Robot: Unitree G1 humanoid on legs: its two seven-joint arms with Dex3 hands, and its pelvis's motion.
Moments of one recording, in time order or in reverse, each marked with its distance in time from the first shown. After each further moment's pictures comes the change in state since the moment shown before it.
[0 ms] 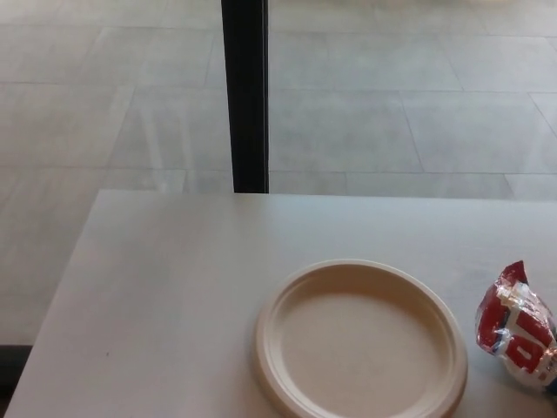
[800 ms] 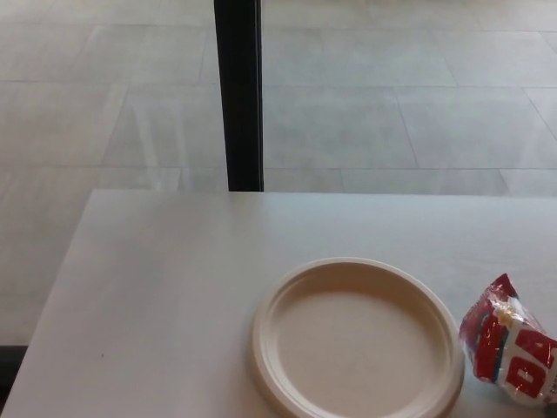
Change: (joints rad) left_arm 0.004 0.002 0.003 0.005 -0.001 0.000 -0.002; right_arm 0.018 0.057 -0.048 0.121 0.010 -0.353 -0.226
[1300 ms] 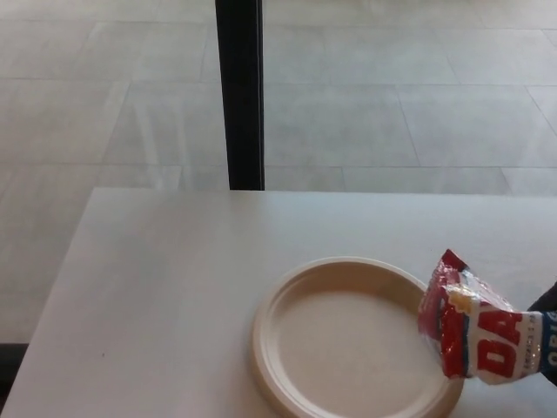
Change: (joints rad) left_arm -0.002 0.008 0.000 -0.001 0.000 0.000 -0.017; right_arm -0.088 -0.090 0.072 -0.156 -0.069 -0.007 0.085
